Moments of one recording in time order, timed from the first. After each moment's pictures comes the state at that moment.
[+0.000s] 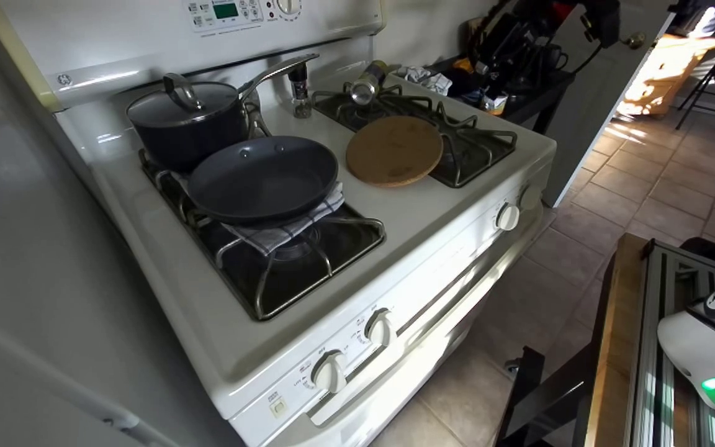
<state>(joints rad) 0.08 -0.32 -0.36 -2.48 0.46 2.33 -0.37</state>
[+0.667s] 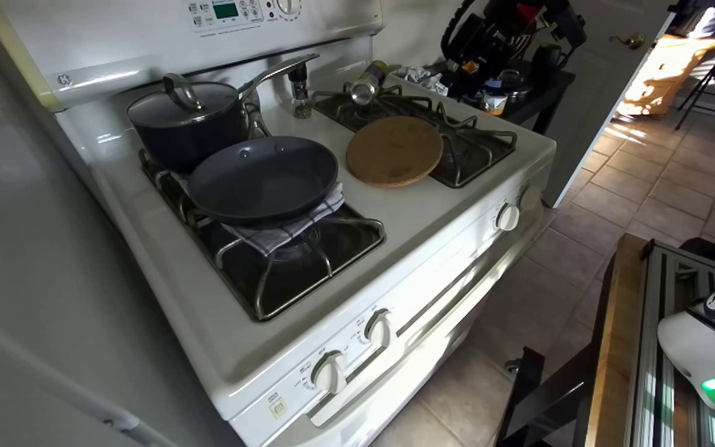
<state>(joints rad) 0.02 -0.17 -0.28 -2.37 0.54 2.35 -0.33</state>
